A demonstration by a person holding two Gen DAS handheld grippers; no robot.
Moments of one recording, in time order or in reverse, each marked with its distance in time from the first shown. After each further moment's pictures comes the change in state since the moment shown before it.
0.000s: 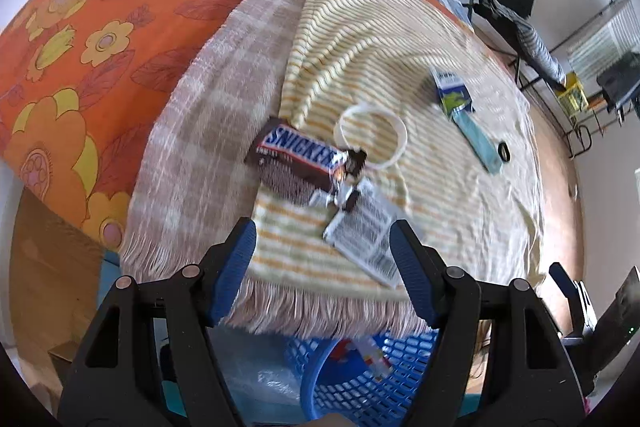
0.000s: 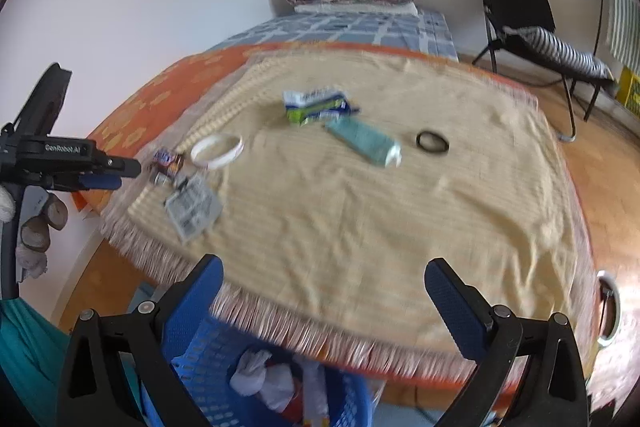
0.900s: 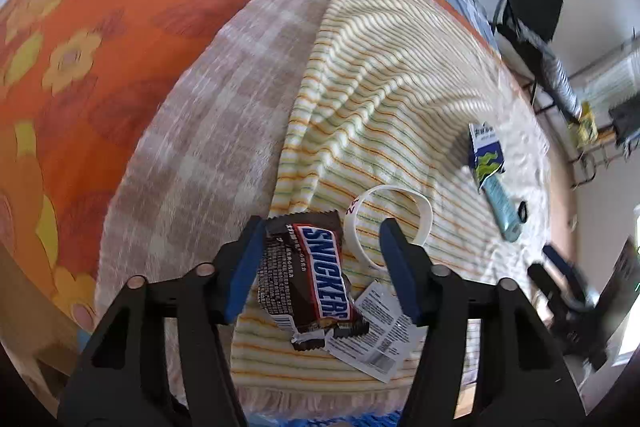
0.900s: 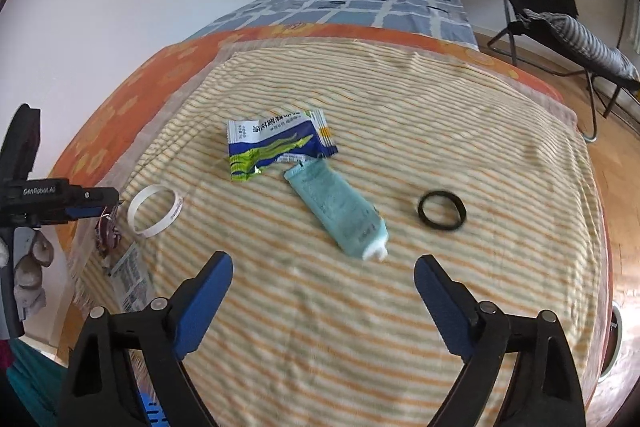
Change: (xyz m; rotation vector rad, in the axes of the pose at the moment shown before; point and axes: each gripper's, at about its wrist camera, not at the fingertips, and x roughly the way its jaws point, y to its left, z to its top) left arm 0.050 0.003 0.060 -0.061 0.008 0.023; right arm 0.104 -0.036 0.084 -0.011 0.131 0.040
